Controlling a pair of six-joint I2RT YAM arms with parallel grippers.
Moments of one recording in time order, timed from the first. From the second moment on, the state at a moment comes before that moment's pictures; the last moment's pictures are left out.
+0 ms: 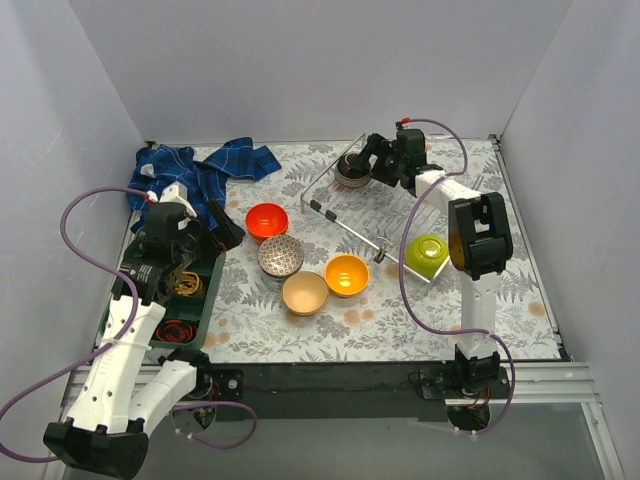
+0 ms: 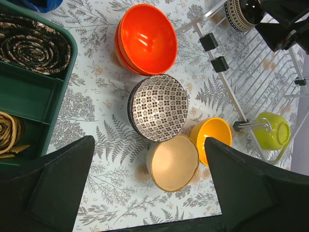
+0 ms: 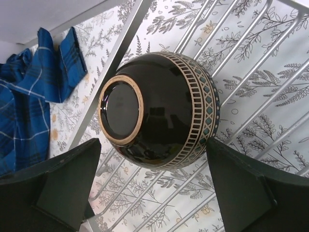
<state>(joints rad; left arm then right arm) -0.20 0.86 1.01 -0.75 0.03 -0.64 0.27 2.17 1.62 0.02 -0.28 0.65</state>
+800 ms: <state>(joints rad) -0.20 0.84 0.99 -0.77 0.03 -0.65 0.25 2.20 1.57 0.14 -0.25 0.92</state>
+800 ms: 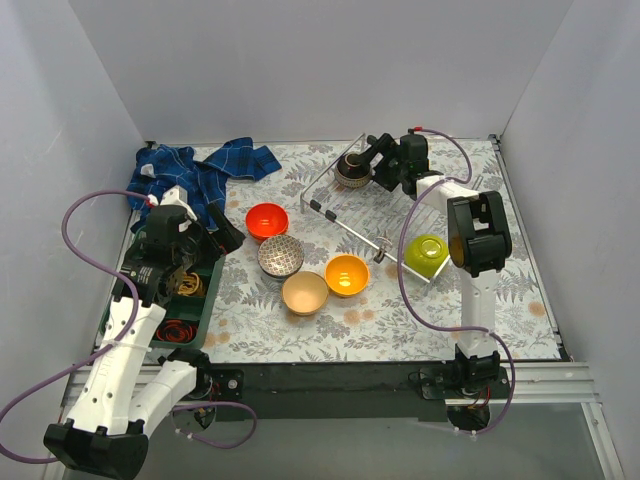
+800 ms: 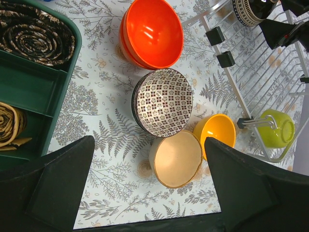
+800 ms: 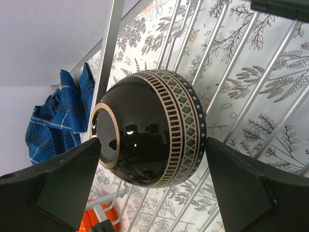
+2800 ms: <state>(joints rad) -0.22 0.79 0.93 -0.74 0.04 -0.63 0.20 1.69 1.21 -0.17 -0.31 0.47</state>
